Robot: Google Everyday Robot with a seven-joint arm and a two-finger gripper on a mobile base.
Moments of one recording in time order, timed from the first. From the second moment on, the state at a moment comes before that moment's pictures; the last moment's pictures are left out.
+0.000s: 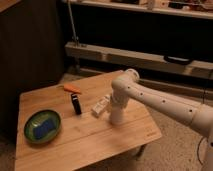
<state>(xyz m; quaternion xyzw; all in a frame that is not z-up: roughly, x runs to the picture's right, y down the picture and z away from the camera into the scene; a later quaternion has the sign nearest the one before) 0.058 0.108 0.821 -0.13 -0.26 -0.75 0.60</state>
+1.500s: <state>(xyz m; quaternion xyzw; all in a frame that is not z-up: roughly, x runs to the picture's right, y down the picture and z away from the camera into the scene) -0.033 -0.156 0.633 0.06 -0.23 -0.87 0.44</state>
